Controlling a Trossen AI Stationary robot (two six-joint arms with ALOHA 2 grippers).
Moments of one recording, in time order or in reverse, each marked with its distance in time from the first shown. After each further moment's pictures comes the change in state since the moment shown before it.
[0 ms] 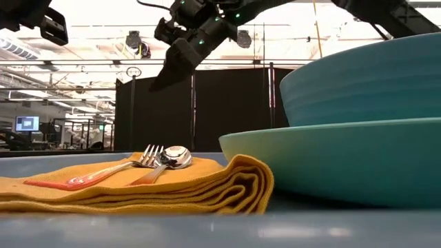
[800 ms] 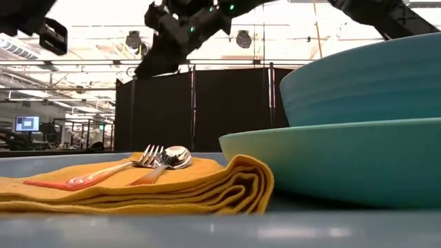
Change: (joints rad) left arm 0.000 0.006 0.000 -0.038 -0.026 -0.172; right arm 0.037 0.052 0.120 -0.024 -0.060 0.130
